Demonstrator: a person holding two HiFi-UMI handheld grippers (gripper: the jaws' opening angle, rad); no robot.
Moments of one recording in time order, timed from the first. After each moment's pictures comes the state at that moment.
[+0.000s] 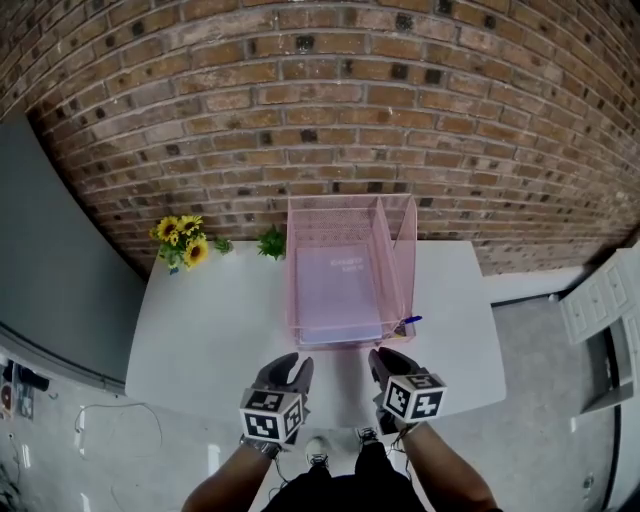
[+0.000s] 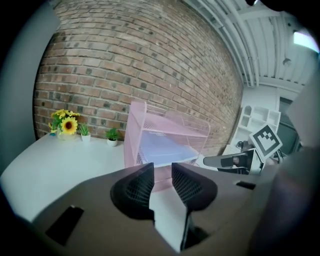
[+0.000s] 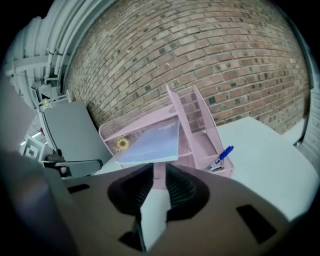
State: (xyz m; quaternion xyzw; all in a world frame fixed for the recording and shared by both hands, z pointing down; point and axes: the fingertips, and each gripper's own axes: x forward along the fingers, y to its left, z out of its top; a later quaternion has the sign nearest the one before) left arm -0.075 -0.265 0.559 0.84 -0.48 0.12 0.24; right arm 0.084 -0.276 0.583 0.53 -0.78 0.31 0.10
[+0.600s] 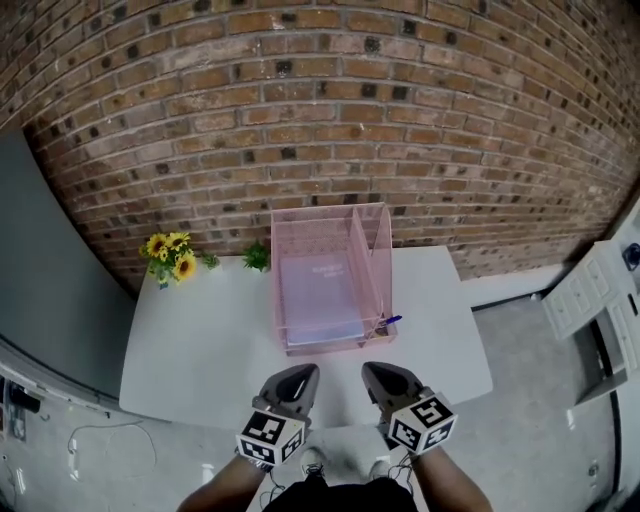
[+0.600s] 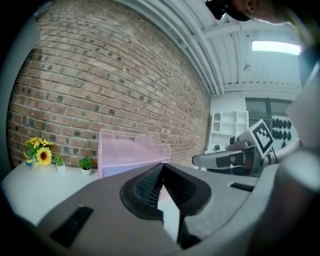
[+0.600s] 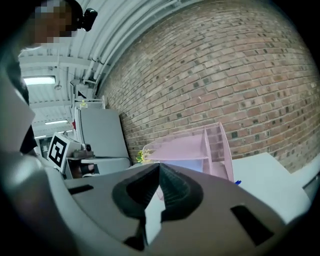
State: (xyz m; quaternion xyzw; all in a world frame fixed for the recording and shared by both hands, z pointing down) left arm -0.029 -0.215 0.474 0.91 -0.38 0.05 0.12; right arm 0.061 -0.209 0.475 0.46 -0.87 0.16 0.05
